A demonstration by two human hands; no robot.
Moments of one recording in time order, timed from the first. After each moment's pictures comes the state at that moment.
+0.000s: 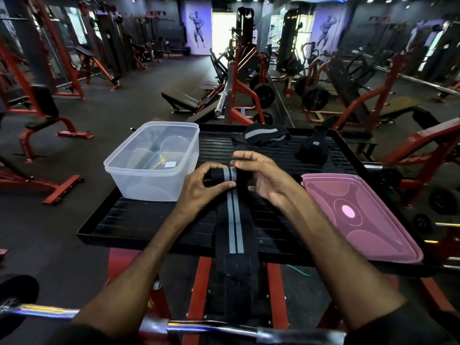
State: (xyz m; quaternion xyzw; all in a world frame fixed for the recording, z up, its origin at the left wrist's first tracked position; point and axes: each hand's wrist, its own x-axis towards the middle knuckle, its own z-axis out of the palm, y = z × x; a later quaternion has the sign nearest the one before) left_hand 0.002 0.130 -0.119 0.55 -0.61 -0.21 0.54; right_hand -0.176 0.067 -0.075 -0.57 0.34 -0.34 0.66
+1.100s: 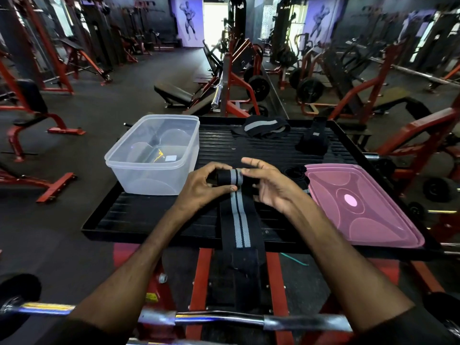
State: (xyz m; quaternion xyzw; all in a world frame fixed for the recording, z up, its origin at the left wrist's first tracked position) left_hand 0.011 0.139 -0.125 0.54 -0.64 -0.24 0.49; right_hand -0.181 0.084 -0.101 -0.49 0.34 -0.34 0.73
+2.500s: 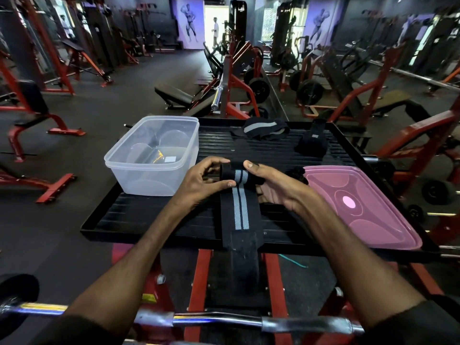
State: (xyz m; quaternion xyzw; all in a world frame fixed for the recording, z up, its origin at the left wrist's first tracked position) left_hand 0.009 0.139 -0.112 0.48 -0.61 -0.34 0.54; right_hand -0.195 0.068 -0.102 -0.59 0.33 -0.23 0.70
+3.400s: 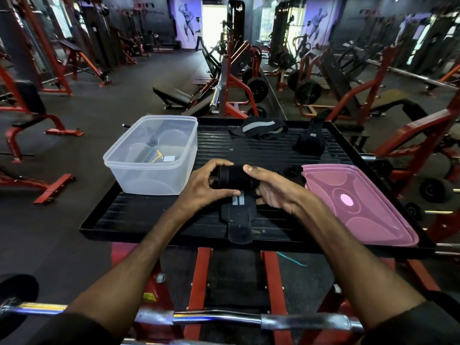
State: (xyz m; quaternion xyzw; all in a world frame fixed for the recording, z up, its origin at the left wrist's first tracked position) left_hand 0.006 0.139 -0.122 0.51 -0.67 -0.25 0.48; right_hand -0.197 0.081 -0.103 -0.58 0.32 -0.23 0.71
